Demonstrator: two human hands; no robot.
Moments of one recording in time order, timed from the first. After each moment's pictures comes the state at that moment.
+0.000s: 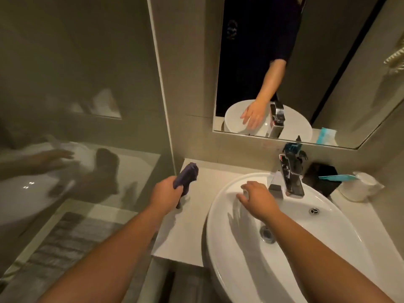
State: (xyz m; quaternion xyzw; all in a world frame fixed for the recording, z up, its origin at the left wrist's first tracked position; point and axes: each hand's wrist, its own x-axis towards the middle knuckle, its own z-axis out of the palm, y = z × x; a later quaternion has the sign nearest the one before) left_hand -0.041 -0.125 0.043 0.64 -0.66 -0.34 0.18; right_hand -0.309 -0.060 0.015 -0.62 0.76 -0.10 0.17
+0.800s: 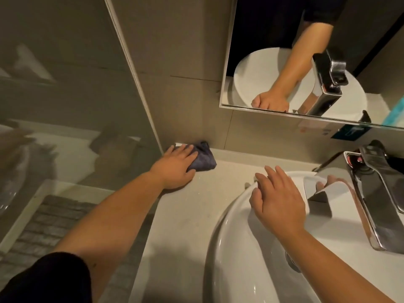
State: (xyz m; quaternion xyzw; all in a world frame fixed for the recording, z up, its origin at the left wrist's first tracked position) left_hand -0.088 -0.318 -0.098 0.40 -0.91 -0.08 -0.09; right_hand -0.324 -0.135 -0.080 -0.61 0.78 -0.14 -0.04
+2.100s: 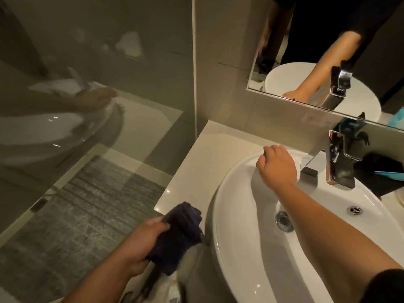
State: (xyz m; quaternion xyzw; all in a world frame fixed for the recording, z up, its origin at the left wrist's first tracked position) left_hand 0.000 0.042 -0.030 0.62 -0.30 -0.66 0.30; right_hand -0.329 -0.127 -0.064 -0.66 0.74 -0.15 -0.01
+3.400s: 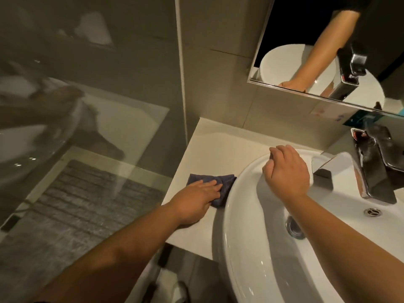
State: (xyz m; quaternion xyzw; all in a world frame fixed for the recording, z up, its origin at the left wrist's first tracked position) left_hand -0.060 -0.122 -0.096 0.38 -0.89 -0.25 0.02; right_hand -0.322 -0.131 -0.074 -0.64 0.75 -0.17 -0.06
